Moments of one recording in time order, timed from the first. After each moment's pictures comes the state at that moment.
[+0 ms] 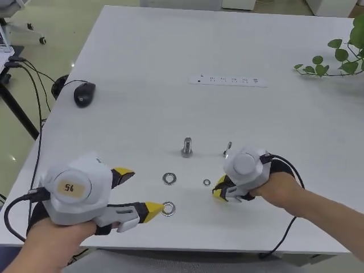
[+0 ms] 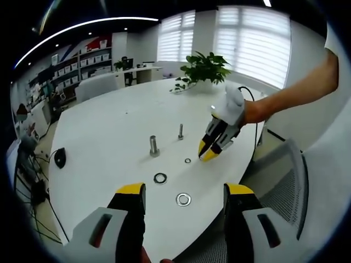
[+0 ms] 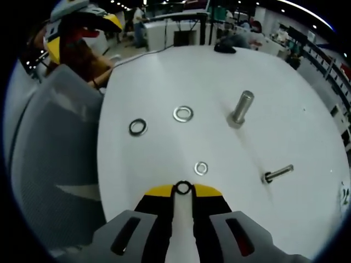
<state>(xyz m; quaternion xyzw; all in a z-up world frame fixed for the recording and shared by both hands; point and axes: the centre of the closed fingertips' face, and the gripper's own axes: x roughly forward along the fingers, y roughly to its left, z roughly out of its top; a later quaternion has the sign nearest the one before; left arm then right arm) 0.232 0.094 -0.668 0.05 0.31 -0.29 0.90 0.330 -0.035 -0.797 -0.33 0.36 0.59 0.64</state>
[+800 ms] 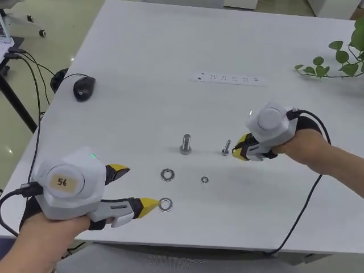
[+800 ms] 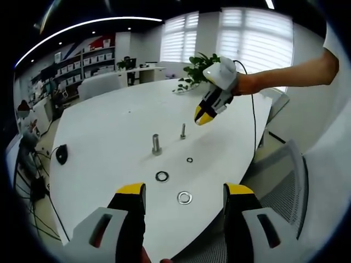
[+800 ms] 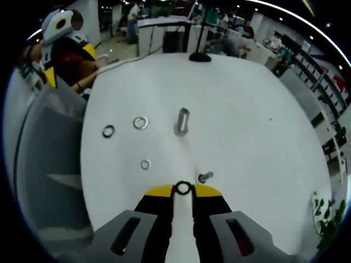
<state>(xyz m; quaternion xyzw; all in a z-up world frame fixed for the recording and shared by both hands) 0.229 0.102 -0.669 0.04 0.31 -0.28 0.91 0.414 -0.060 -0.731 -0.38 0.33 0.55 0.67</state>
